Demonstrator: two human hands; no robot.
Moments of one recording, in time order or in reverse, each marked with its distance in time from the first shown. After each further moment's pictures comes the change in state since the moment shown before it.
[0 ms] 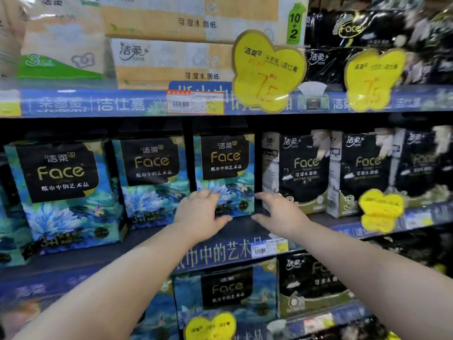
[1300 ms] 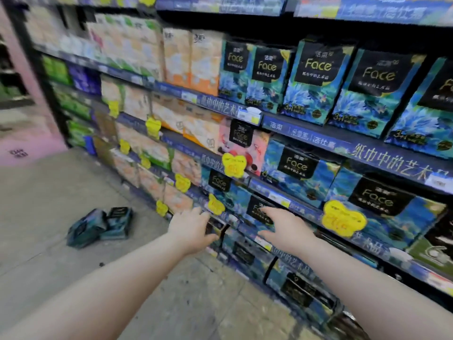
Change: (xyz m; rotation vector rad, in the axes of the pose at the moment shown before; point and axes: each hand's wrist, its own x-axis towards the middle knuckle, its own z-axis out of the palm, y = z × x) left_hand -0.531 -0.001 -0.021 0.046 -0.533 -0.878; right_hand -0.311 -0.211 0.125 -0.047 -0.644 -0.615
